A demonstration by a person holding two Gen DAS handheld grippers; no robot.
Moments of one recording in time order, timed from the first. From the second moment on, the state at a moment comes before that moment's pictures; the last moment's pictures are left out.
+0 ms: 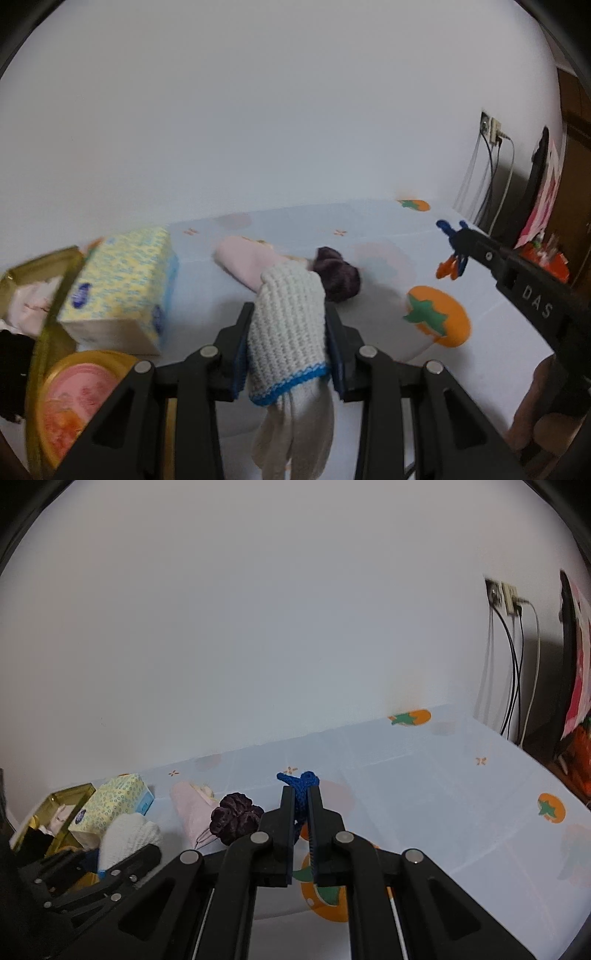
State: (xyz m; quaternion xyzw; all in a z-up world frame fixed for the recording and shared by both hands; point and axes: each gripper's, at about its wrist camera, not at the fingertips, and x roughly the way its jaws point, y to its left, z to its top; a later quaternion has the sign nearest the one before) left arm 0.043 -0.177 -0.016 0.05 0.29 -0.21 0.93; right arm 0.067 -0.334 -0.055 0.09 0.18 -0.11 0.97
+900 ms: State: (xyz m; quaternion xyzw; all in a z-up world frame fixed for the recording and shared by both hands) left arm -0.019 -0.066 -0.004 0.06 0.23 -0.21 0.95; right arm 0.004 -0.181 -0.052 0.08 0.14 -0.07 0.98
